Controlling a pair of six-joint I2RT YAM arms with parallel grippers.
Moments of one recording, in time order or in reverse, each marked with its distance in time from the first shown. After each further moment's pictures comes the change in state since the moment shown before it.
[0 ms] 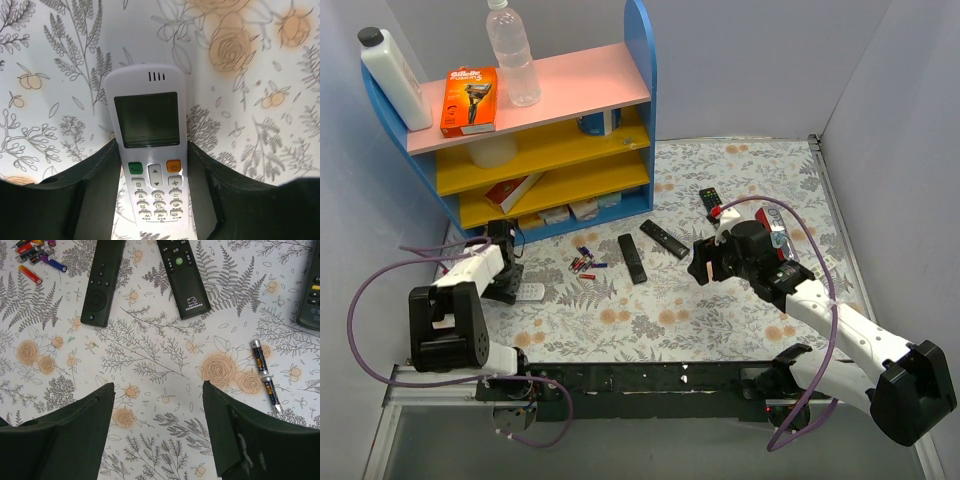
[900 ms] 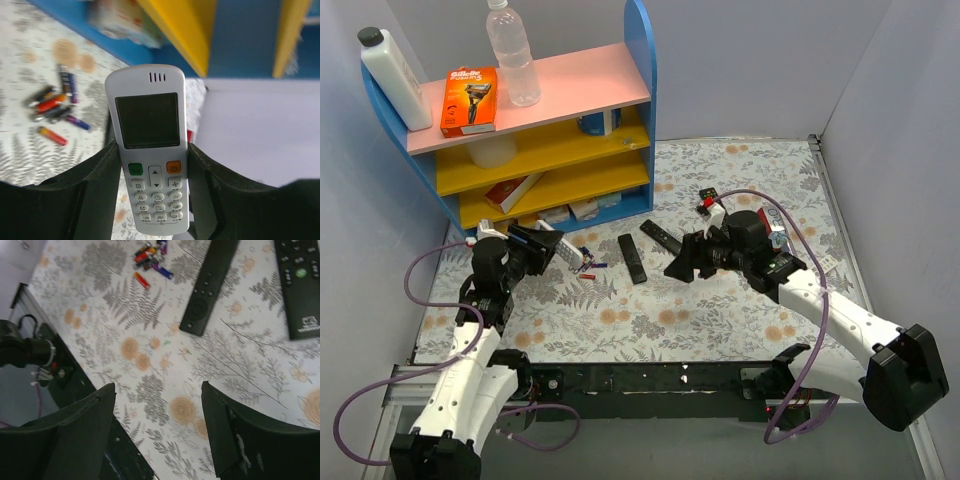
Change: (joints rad) left arm -0.171 -0.754 -0.244 0.499 0.532 0.143; right arm 0.001 0.066 0.030 0.084 -0.325 0.168
